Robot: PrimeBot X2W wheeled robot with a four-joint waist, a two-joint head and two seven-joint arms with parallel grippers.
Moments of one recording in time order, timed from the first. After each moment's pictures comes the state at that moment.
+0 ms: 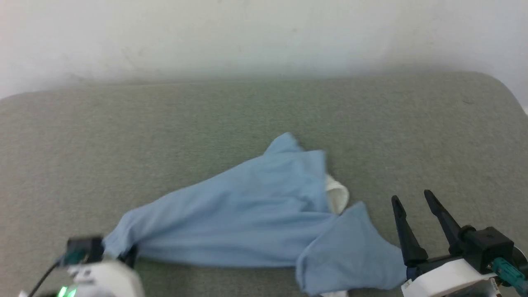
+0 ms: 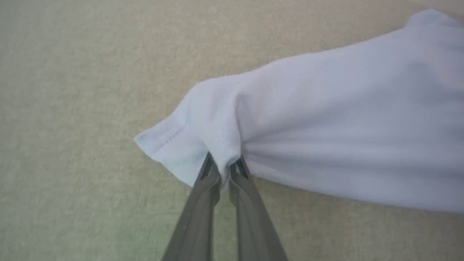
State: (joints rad) left arm -0.08 0.62 -0.53 0.14 -0.84 0.31 0.07; right arm 0.15 -0.05 0.04 -0.17 0.12 0.13 -0.04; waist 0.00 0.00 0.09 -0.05
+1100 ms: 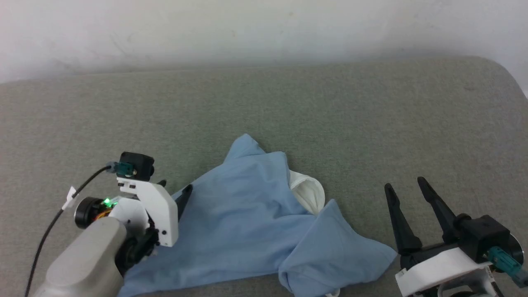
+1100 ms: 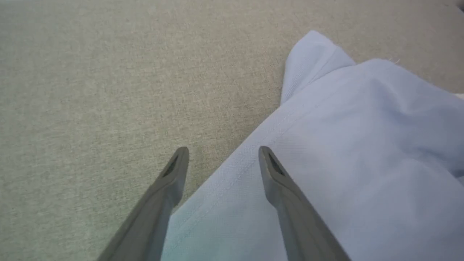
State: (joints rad) left arm -0.47 0.52 -0.67 0.37 -0.81 0.08 0.25; right arm 0.10 -0.05 0.06 -0.18 0.13 0.13 -0.03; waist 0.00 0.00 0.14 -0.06
